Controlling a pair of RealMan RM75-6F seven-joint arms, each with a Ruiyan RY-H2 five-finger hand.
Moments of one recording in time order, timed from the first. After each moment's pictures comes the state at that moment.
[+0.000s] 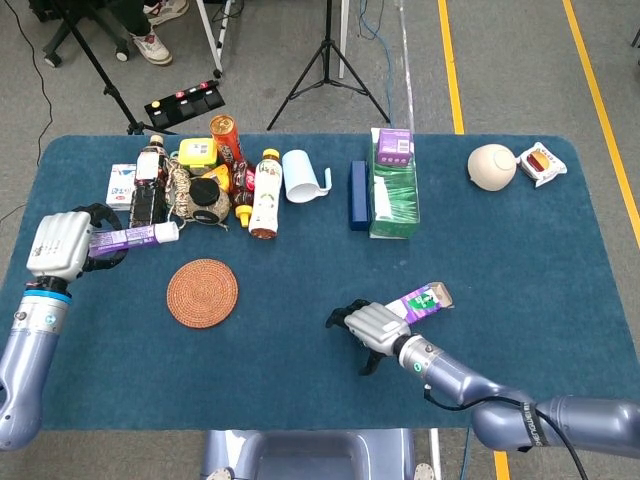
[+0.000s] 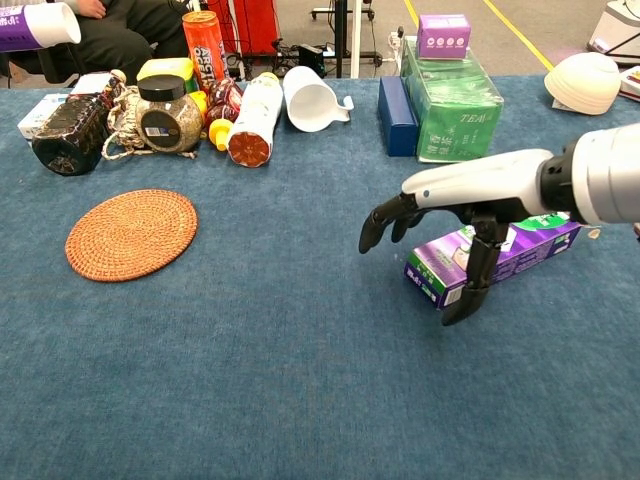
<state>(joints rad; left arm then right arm) -0.54 -1.05 -0.26 -1.80 0.96 1.16 0.24 0.96 -1.28 0.07 -1.83 -0.93 0.62 -0.27</state>
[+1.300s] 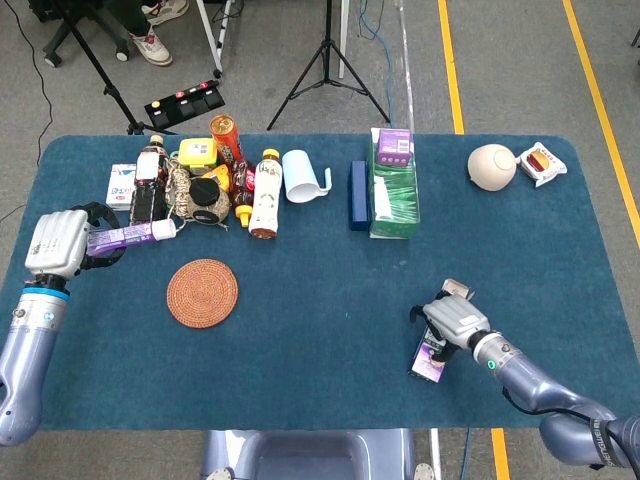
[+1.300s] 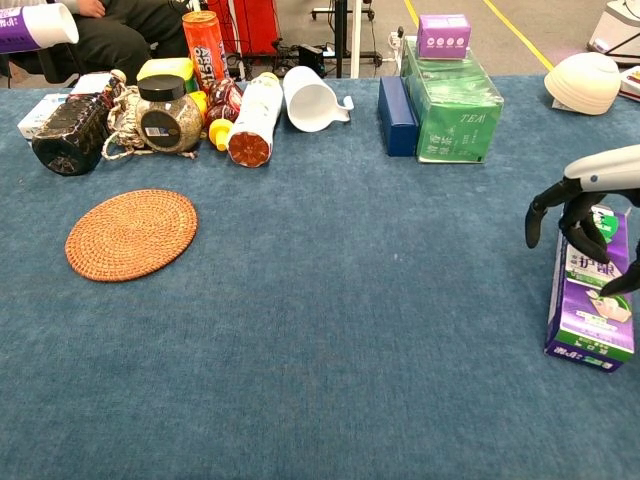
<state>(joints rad) -0.55 -1.06 -0.26 -1.77 0.95 1.15 0.22 0.83 -1.06 -0.07 -1.79 -1.12 0.68 -0.14</state>
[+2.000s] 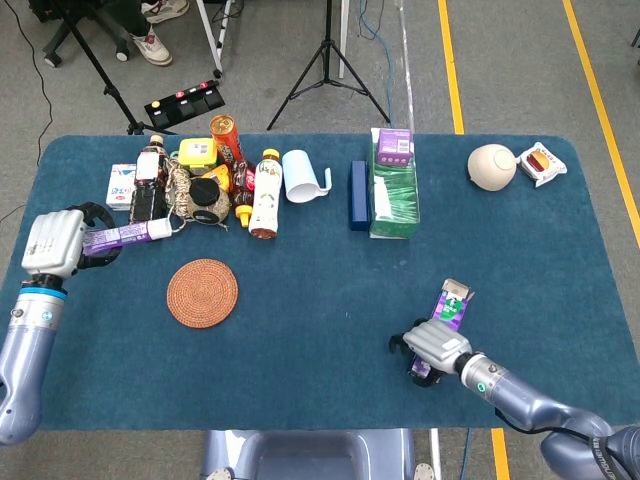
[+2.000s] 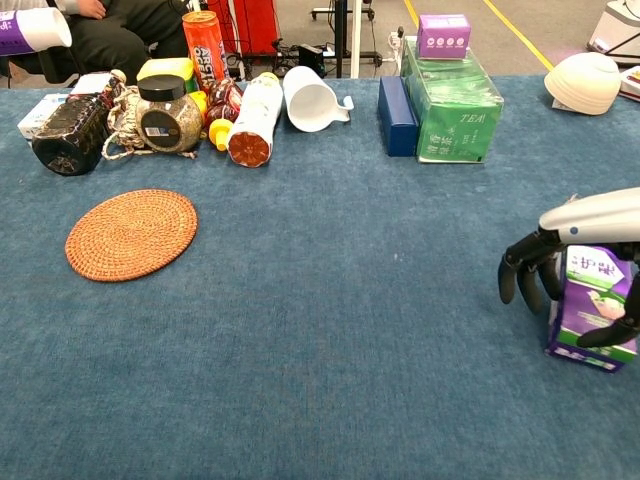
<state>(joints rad) -0.55 -1.07 -0.26 -1.75 0.93 1.15 0.23 0.79 -1.08 -0.08 -1.82 -1.35 0.62 -0.01</state>
